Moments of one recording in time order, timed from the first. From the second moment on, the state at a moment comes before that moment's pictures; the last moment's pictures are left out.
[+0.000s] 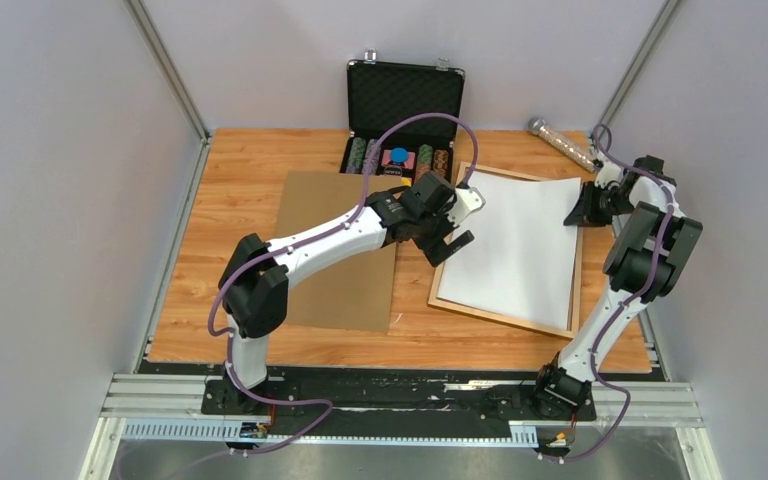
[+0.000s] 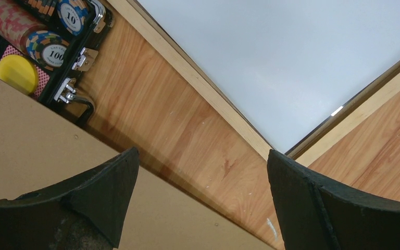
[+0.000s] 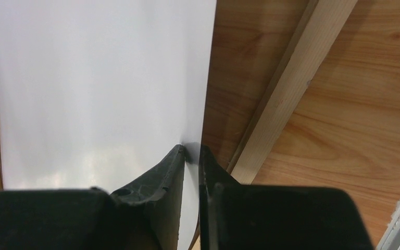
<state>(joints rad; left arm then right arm) -0.93 1.92 1.68 -0.59 0.00 0.17 -0.49 2.13 1.64 -0.78 -0.61 -0.38</state>
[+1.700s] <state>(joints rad) -0.93 1.89 1.63 -0.58 -0.03 0.17 -0.46 2.12 1.70 -0.77 -0.51 -0.36</state>
